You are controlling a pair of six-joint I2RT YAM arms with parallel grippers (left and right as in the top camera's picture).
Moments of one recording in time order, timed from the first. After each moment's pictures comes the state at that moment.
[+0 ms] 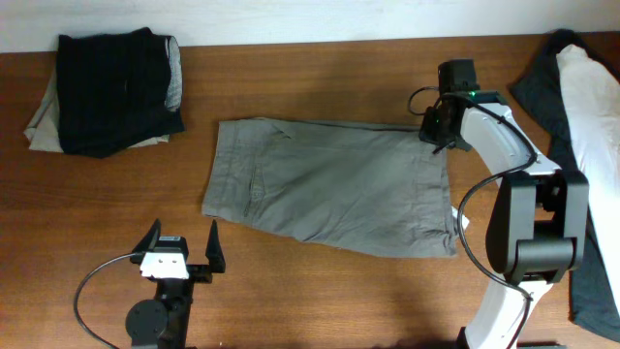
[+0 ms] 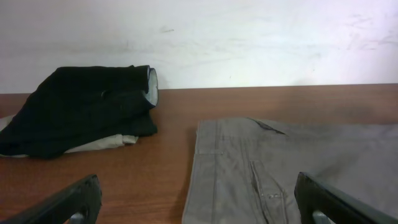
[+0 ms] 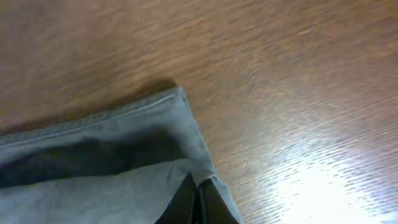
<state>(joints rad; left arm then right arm) 0.02 0.01 0.01 -0.07 0.07 0.00 0.01 2.04 1.52 -0.70 0.14 0.35</state>
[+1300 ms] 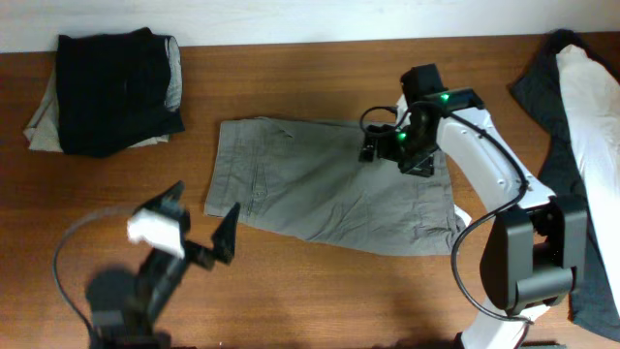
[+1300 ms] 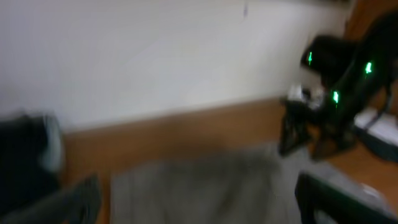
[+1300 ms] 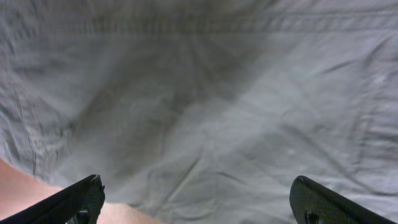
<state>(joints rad) 0.02 0.47 0.50 -0.13 0.46 -0.05 0.19 1.90 1.53 -1.01 -0.30 0.39</state>
